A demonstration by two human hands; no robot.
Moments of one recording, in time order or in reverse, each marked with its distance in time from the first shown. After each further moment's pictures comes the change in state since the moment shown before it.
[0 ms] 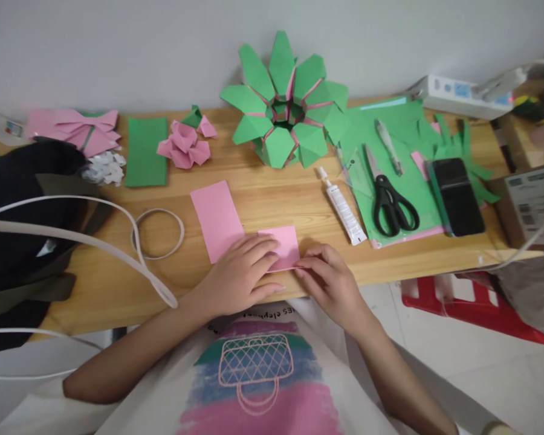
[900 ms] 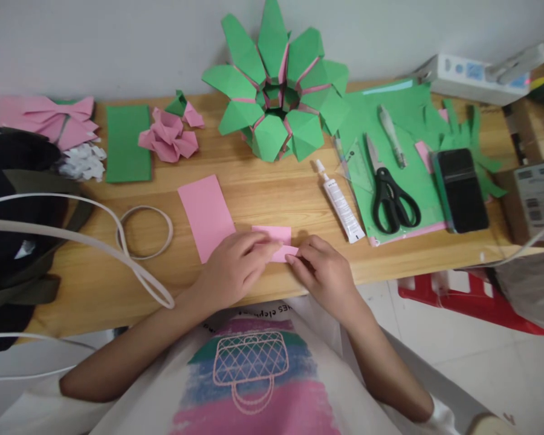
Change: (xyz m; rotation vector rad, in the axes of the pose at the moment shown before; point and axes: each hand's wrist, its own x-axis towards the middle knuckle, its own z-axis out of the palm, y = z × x) left_hand 0.005 -0.002 0.011 0.020 0.192 -0.083; right_hand 0.017 0.003 0.001 -0.162 -0.097 0.087
